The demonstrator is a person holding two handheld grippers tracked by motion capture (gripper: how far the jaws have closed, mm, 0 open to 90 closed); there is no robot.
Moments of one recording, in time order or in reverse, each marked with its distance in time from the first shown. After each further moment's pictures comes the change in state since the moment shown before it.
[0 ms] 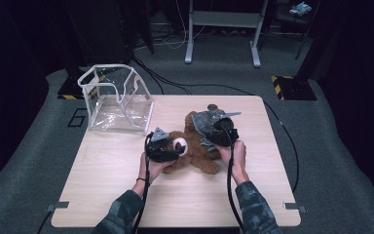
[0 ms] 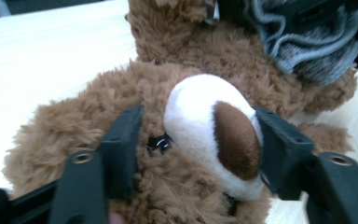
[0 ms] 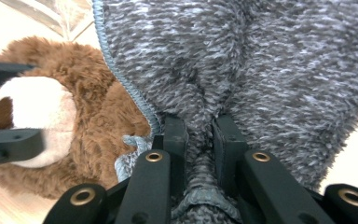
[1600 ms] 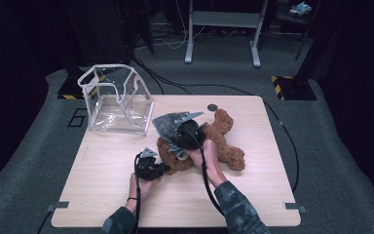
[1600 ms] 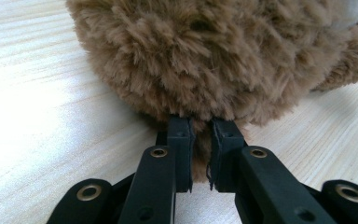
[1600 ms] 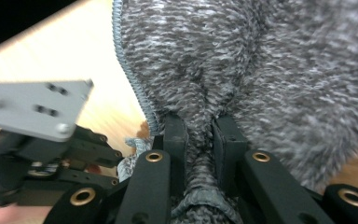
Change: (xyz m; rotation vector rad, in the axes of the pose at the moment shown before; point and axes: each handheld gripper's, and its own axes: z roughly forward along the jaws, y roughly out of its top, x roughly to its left) left arm 0.019 -0.075 -0.012 0.175 -0.038 -0.164; right arm 0.104 0.029 0.014 0.025 0.183 -0.239
